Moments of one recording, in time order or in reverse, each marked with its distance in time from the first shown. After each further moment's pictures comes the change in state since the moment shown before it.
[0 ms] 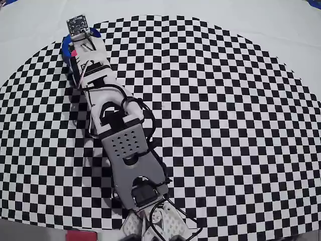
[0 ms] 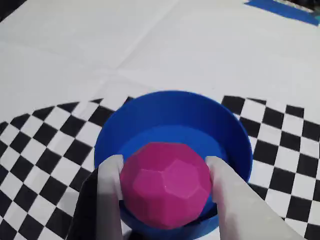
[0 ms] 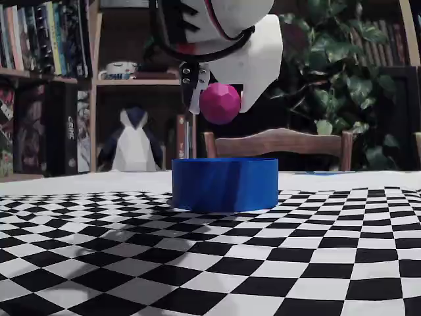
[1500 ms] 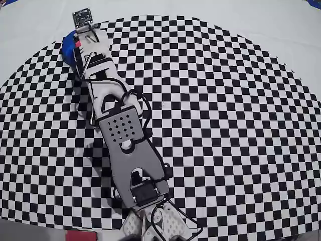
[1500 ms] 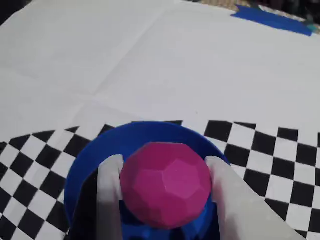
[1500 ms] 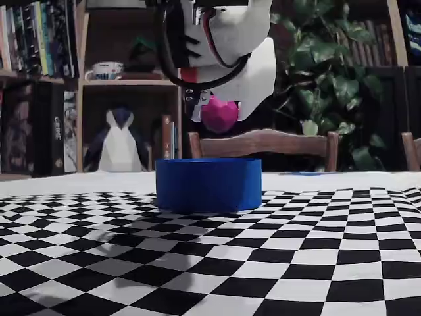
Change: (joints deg) arm 2.0 -15.8 -21.5 4.0 0.0
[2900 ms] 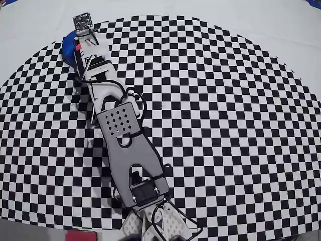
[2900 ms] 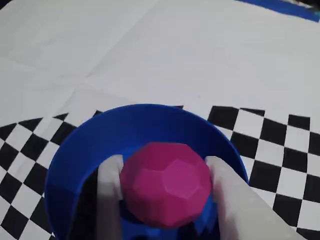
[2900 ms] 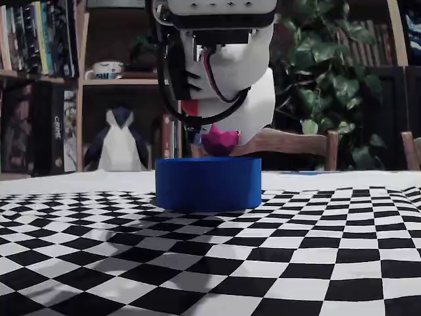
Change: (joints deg) arm 0.2 -11.1 -12.1 1.7 0.0
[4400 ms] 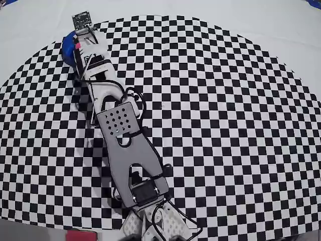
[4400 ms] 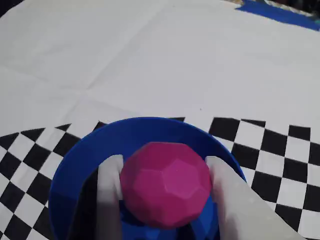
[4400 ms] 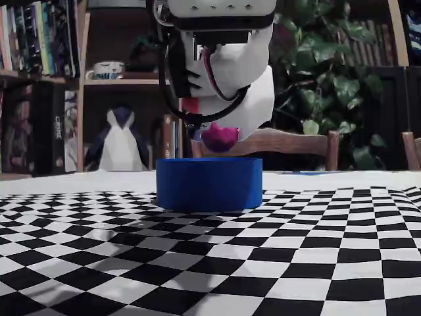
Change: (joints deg) arm -0.1 -1.7 -3.3 0.4 0.0
